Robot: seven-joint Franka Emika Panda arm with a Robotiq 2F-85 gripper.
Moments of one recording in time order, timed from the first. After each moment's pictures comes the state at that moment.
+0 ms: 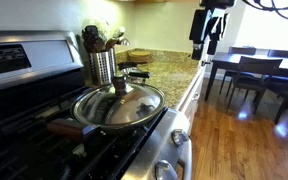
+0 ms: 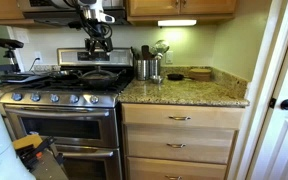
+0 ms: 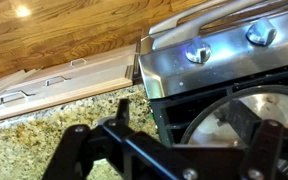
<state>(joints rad) 0.17 -0.25 0.22 -2.28 0.06 2.10 0.06</state>
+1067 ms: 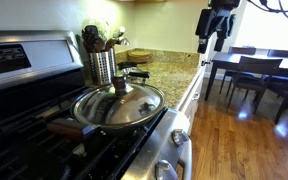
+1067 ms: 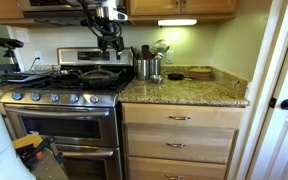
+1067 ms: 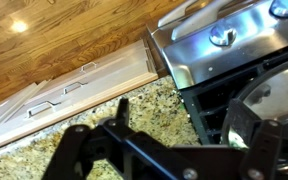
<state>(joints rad) 0.12 -0.25 0.13 -2.28 0.08 2.12 0.06</state>
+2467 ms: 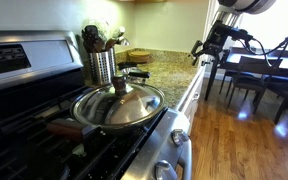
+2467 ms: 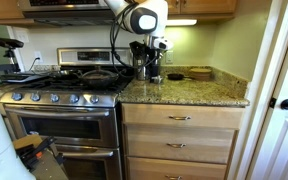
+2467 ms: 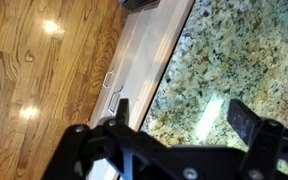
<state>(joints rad) -0.03 0.16 -0.05 -2.10 0.34 2.35 0.28</state>
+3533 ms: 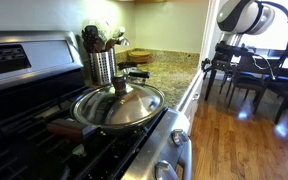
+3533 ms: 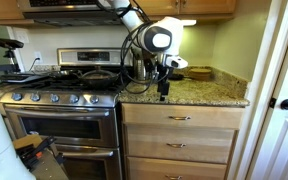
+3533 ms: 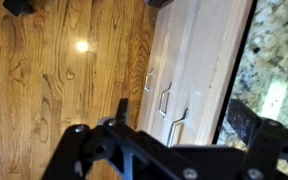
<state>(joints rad) -0.07 0.32 -0.14 -2.05 0.31 2.37 0.39</state>
